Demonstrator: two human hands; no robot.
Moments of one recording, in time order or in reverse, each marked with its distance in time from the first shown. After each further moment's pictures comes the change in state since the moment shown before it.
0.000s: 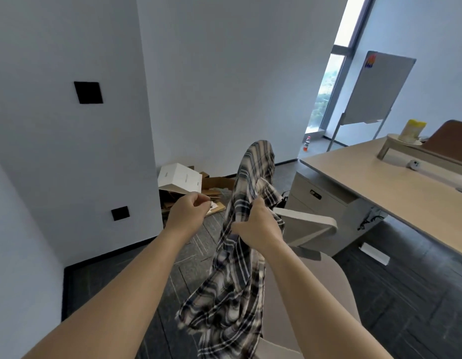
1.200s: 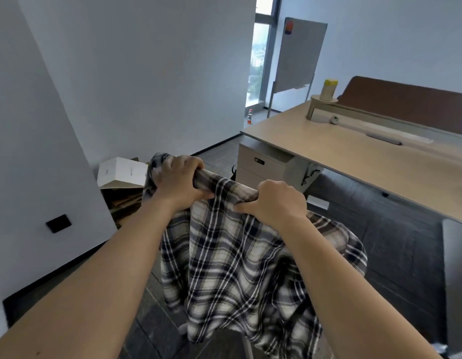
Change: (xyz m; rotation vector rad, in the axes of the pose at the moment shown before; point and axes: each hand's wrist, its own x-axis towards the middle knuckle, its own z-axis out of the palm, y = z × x) left_hand -0.023 0.052 0.071 0.553 -0.244 0.417; right_hand -0.067 0.088 -0.081 -0.412 0.249 0.098
